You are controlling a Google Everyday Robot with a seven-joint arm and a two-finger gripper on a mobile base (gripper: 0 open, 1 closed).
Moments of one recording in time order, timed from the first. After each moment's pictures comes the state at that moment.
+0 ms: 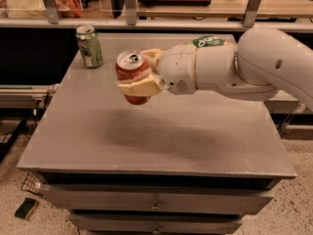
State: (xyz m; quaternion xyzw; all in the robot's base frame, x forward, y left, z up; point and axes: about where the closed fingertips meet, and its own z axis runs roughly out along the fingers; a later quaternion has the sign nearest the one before) arm 0.510 0.055 0.952 -0.54 0.57 0.32 0.54
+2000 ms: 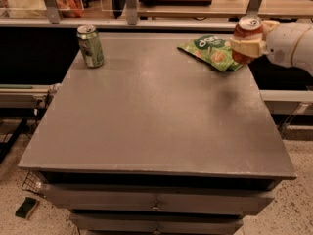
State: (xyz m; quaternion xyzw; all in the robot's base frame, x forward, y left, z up) arm 0.670 -0.242 0.960 -0.34 0.68 0.10 0.64
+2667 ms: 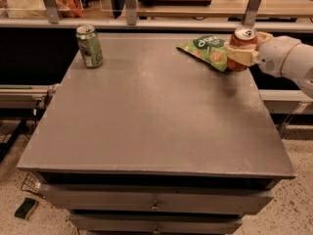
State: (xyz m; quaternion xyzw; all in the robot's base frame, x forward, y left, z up) arm 0.679 -0.244 0.930 -0.30 0.69 0.11 0.65
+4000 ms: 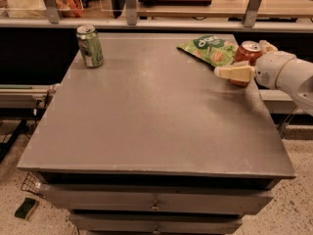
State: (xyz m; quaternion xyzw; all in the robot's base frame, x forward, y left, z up) arm 0.671 -0.248 0.894 -0.27 0.72 0.11 0.63
